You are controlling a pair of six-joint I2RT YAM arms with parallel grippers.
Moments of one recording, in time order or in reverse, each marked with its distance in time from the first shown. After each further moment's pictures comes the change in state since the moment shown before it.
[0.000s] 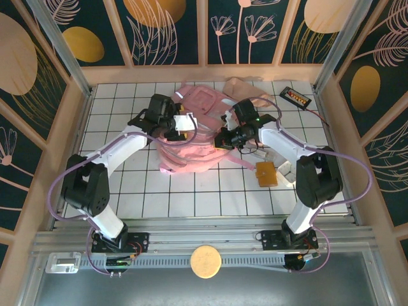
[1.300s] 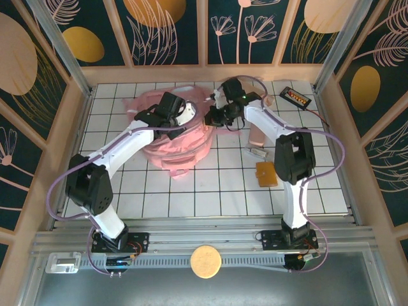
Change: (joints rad) left arm -0.088 0.023 0.182 -0.352 -0.378 -0.602; right arm -0.018 0.366 0.520 -0.090 0.050 -0.089
